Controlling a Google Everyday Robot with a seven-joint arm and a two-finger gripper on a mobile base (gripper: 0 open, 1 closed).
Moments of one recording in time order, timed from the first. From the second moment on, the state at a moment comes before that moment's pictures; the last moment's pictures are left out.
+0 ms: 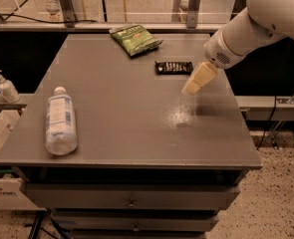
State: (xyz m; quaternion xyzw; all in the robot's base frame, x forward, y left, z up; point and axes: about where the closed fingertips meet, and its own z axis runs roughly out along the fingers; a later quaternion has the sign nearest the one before) arm 0.641 -0.157 0.872 -0.52 0.80 0.05 0.30
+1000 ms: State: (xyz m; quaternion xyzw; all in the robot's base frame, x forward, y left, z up) arm 0.727 -0.132 0.828 -0.45 0.83 0.11 0.31
